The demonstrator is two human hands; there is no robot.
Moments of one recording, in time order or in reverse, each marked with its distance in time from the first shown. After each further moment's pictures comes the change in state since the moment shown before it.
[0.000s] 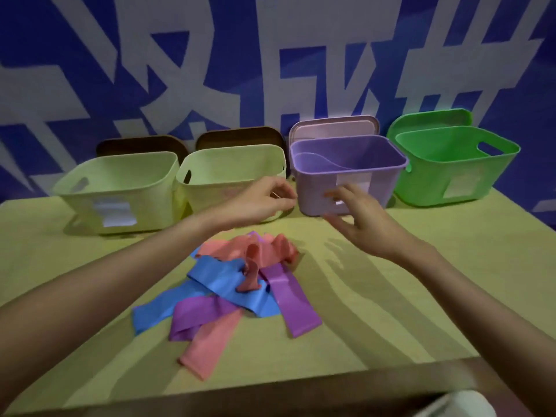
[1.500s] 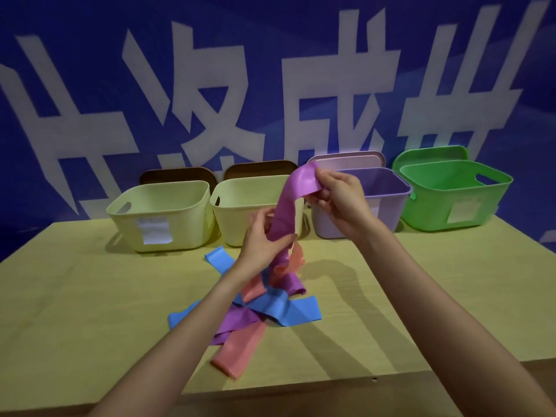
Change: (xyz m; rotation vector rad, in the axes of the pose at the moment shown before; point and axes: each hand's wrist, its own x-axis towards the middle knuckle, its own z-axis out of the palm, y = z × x) left_hand -0.049 -0.052 0.021 -0.270 0.517 0.050; right_hand 0.060 -0.102 -0.012 1.330 0.322 0.522
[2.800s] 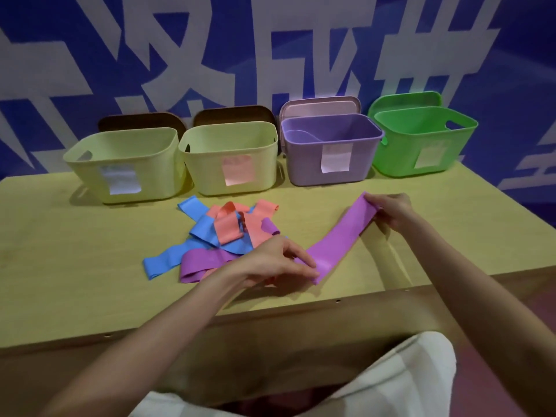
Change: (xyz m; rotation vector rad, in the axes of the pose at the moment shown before) left_hand -0.113 0.027 0.040 -0.035 -0.775 -0.402; right_hand 0.004 0.089 -0.224 -0.391 0.471 0.321
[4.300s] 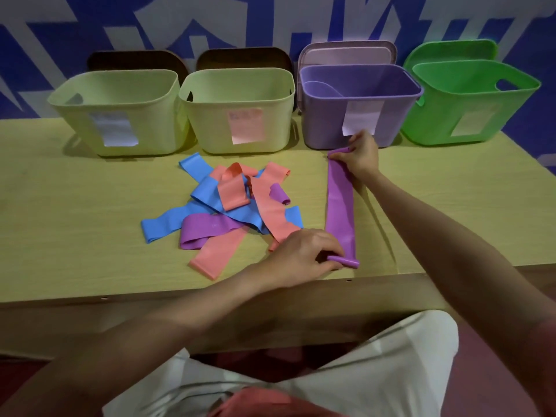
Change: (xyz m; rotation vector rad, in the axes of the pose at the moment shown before) left_hand 0.026 -0.040 0.040 0.532 0.221 0.577; right_hand 0.047 0.004 0.105 -0.590 0.026 -0.530
